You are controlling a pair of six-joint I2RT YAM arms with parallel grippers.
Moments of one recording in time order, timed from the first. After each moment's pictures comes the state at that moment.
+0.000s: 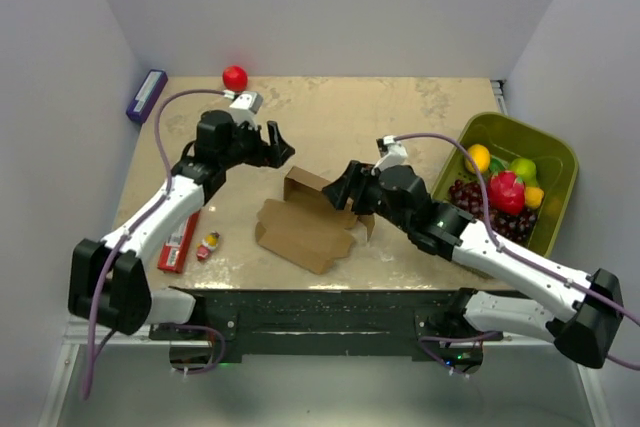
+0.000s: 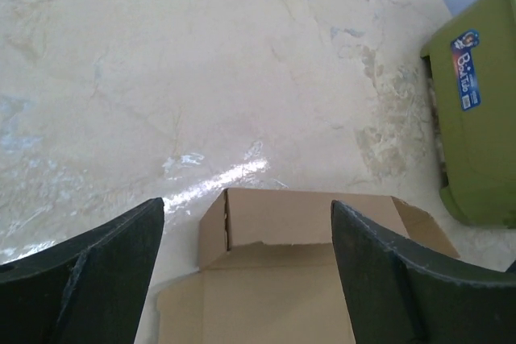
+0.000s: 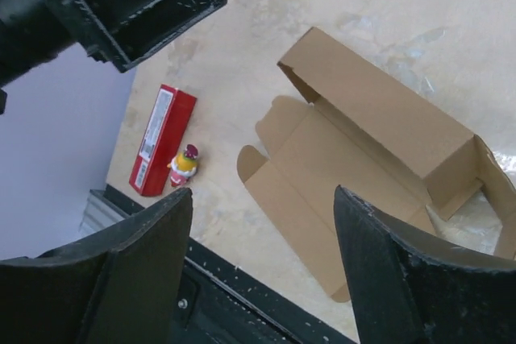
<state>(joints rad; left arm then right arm) -0.32 1.28 0.91 -0.02 0.28 -0.31 0.94 1.05 0.90 -0.21 0.28 0.79</state>
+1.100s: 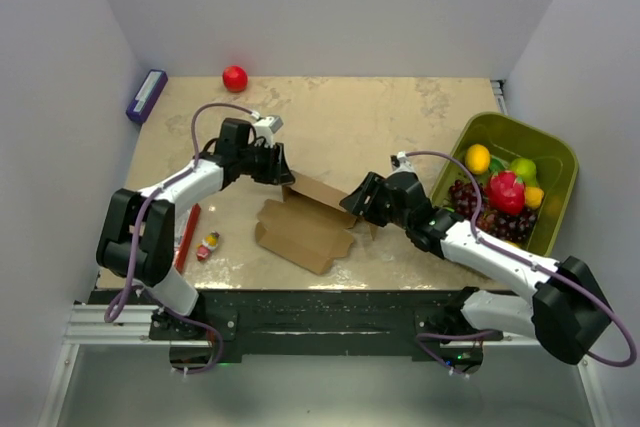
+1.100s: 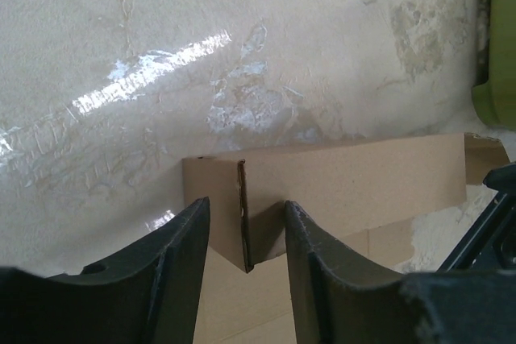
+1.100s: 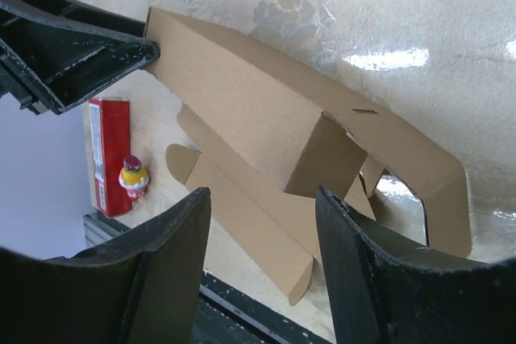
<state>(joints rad) -0.29 1.63 1.00 -0.16 0.51 -0.20 0.69 1.16 0.63 -0.02 0.03 0.99</state>
